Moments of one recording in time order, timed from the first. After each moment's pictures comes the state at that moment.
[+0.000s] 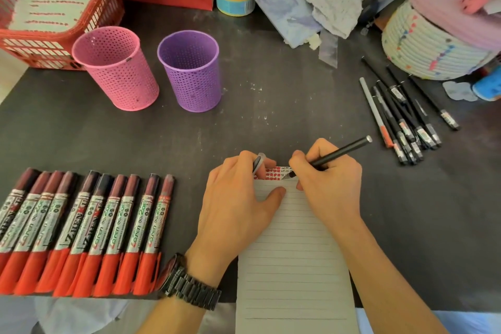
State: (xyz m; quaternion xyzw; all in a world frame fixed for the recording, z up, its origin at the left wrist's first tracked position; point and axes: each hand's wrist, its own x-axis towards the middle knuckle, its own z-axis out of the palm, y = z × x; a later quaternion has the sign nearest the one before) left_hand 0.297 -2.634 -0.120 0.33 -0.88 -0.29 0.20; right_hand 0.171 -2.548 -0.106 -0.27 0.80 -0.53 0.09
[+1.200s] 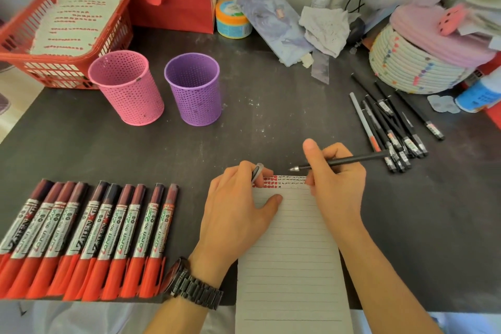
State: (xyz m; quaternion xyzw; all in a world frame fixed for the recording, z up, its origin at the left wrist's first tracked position) left_hand 0.298 -2.635 -0.124 0.33 -0.88 -0.30 0.17; right_hand 0.164 -2.543 -0.099 -0.19 0.74 -0.64 0.10
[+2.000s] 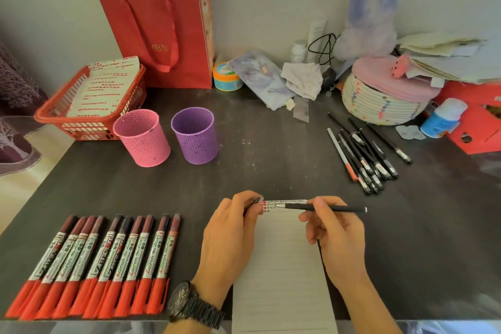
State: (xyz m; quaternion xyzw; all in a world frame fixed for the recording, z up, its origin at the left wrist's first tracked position) left_hand 0.306 -2.620 -0.109 0.30 -0.87 -0.29 0.26; right_hand 0.180 -2.485 -0.098 -0.19 0.59 -0.76 0.20
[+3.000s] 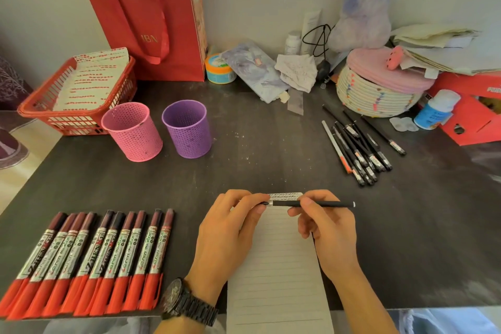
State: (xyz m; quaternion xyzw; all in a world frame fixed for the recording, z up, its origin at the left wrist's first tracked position) left_hand 0.308 -2.621 -0.112 0.21 -0.90 -0.23 0.30; right_hand 0.181 -2.485 -0.102 -0.23 0.60 -0.74 0.20
